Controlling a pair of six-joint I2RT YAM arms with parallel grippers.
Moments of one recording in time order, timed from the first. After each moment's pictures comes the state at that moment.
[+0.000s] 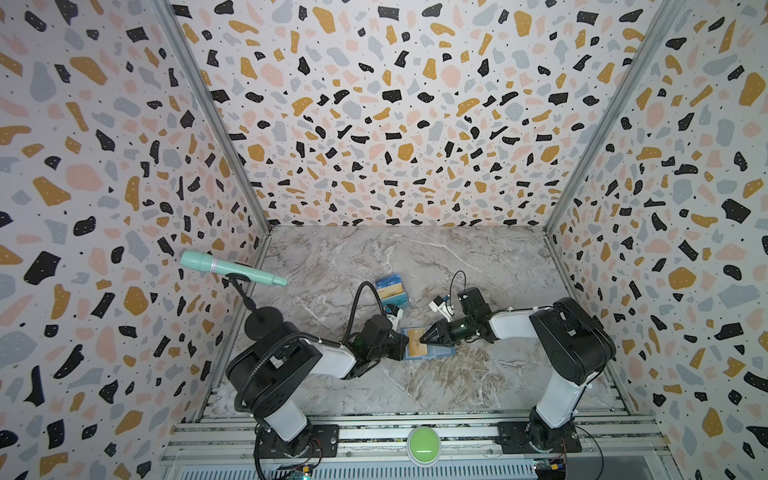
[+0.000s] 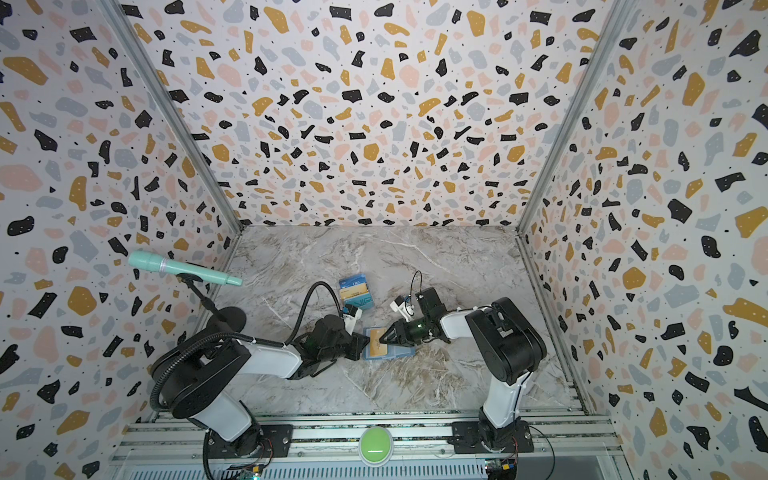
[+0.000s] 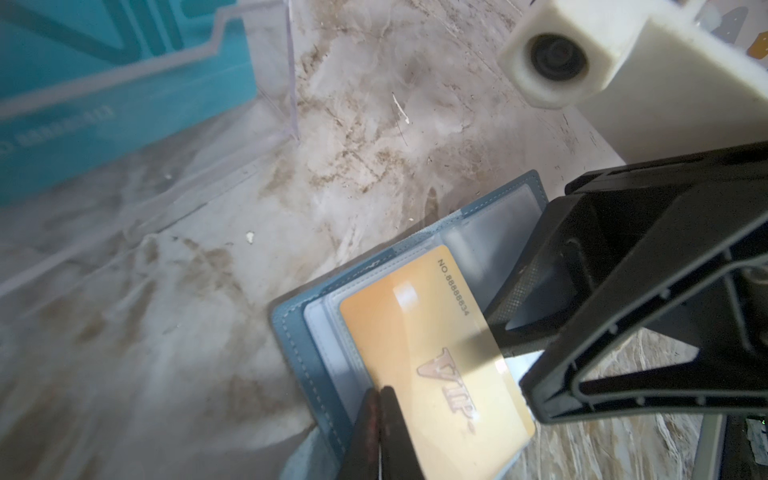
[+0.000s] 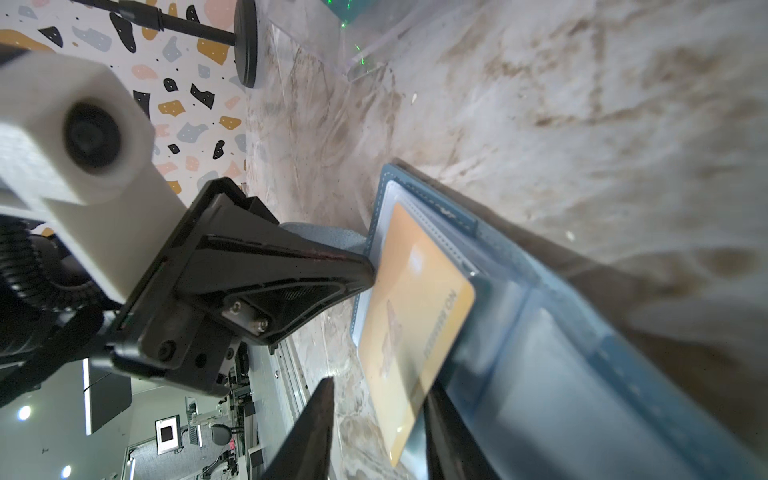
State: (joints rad) left arm -0.76 1.63 0.48 0.49 0.16 -0.51; right arm 0.50 1.79 0.73 0.11 -0.95 0.48
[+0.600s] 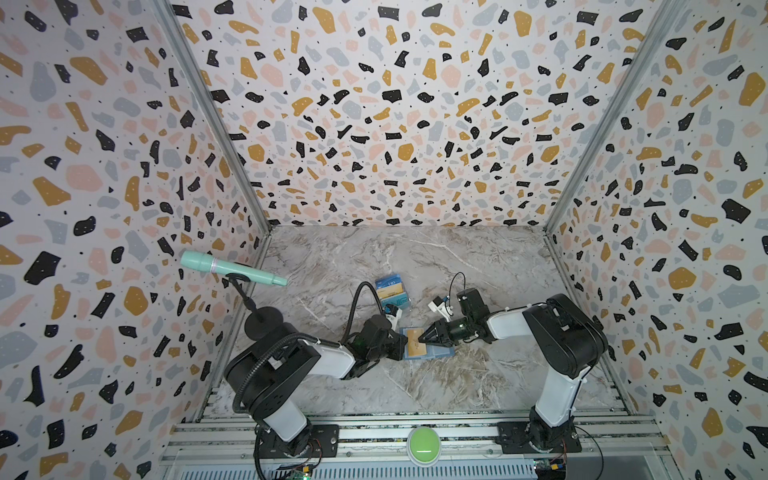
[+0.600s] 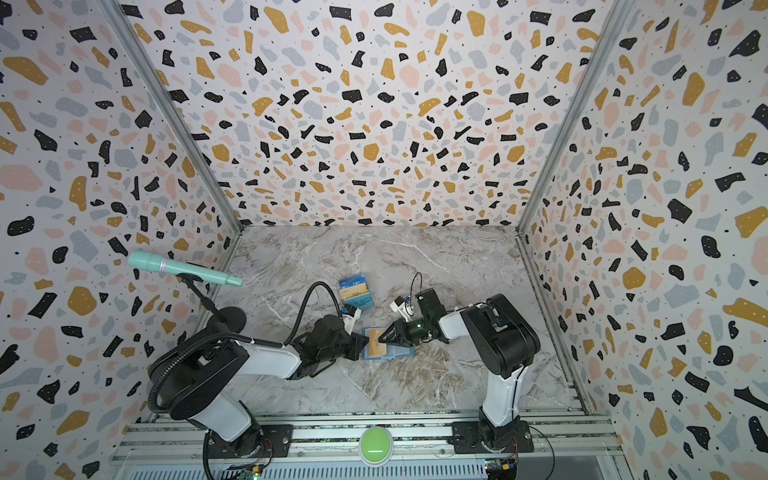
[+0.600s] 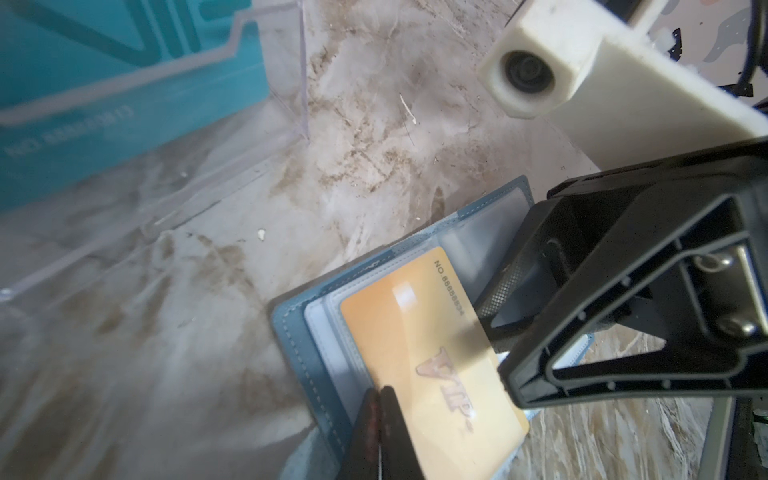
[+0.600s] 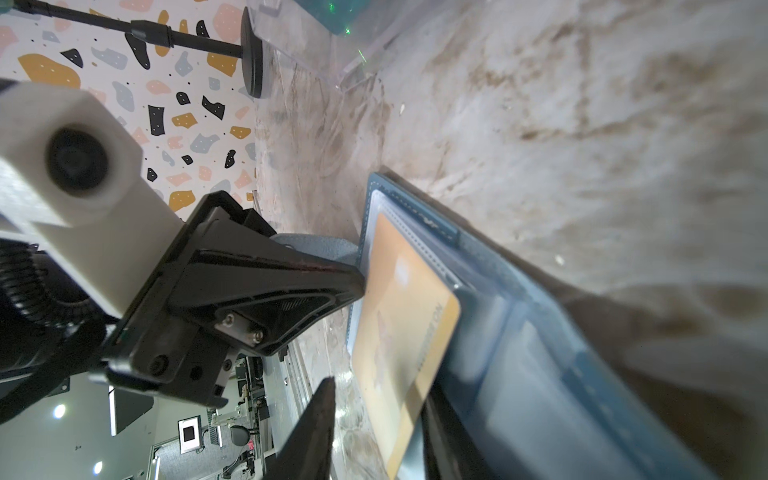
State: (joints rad) left arm -0.76 1.62 0.47 0.47 0.16 -0.51; right arm 0.50 1.85 0.74 0.18 -0.99 0.53
